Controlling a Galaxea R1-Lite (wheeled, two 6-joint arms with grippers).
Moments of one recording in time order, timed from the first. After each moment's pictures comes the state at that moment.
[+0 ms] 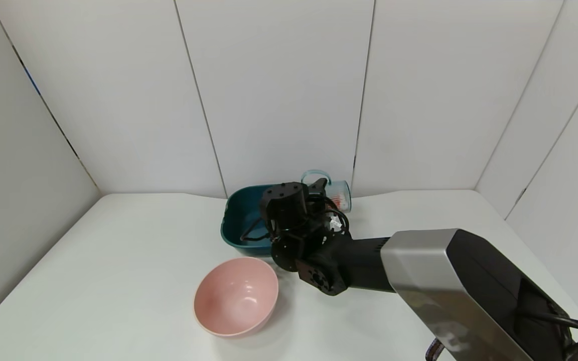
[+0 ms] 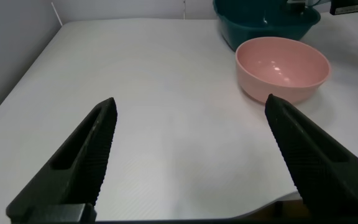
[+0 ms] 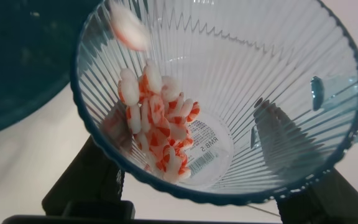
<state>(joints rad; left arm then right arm) 0.00 0.00 0.00 0.00 0.00 0.00 0.83 2.59 -1.99 -0.39 -1.16 -1.54</state>
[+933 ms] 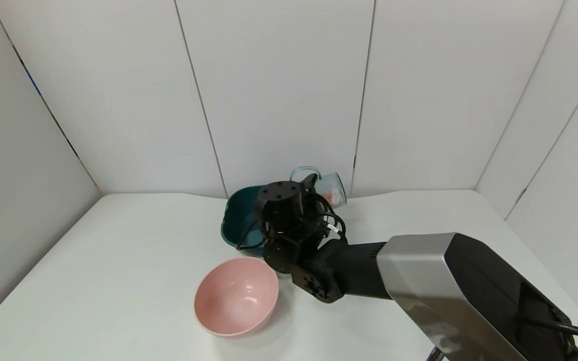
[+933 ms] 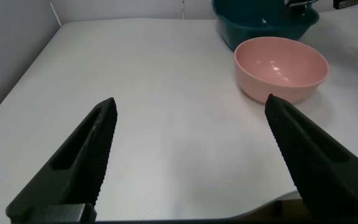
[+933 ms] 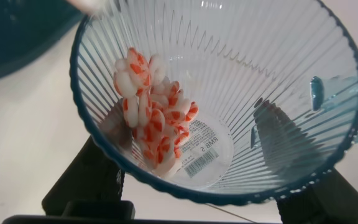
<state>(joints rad) 0.00 0.00 0.00 0.00 0.00 0.00 0.84 2.58 -1.97 -0.55 -1.17 -1.84</state>
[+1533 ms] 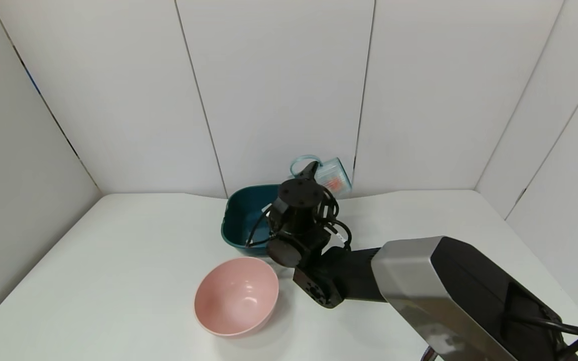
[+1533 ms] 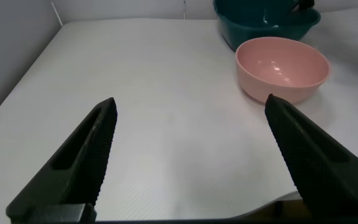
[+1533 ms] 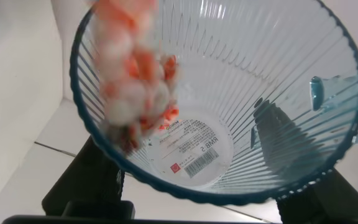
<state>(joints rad) 0.00 0.00 0.00 0.00 0.00 0.00 0.83 2.61 -1.93 -0.92 -1.16 -2.24</state>
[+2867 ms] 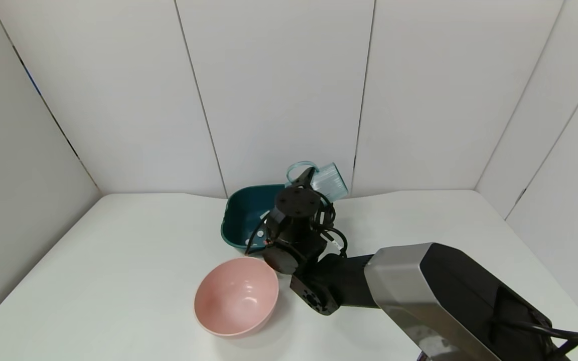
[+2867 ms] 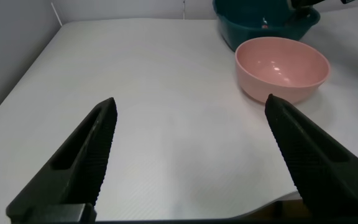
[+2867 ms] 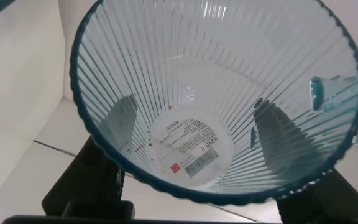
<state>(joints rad) 0.00 0.00 0.00 0.00 0.00 0.00 0.84 2.63 -1.93 -0.95 -1.17 -2.27</state>
